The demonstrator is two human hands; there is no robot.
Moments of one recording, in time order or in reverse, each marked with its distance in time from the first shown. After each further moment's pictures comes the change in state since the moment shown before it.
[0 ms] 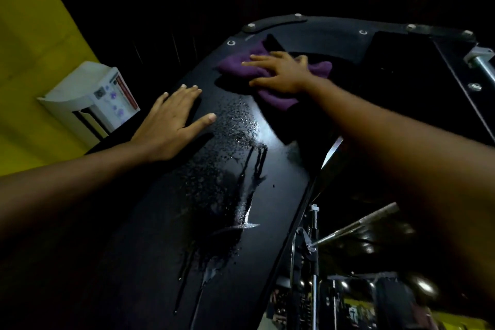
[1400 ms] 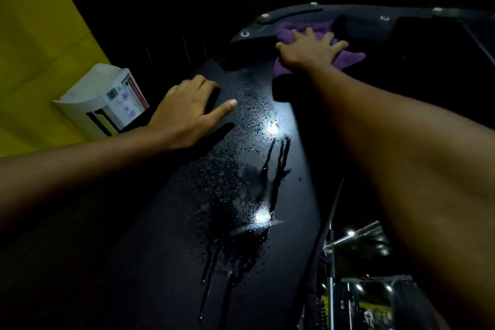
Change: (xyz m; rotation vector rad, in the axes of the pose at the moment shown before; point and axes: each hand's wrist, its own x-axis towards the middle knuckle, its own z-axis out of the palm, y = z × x) left_hand 0.008 0.004 -0.008 0.125 0.075 0.096; right_hand 0.029 -0.007 0.008 0.007 0.148 0.536
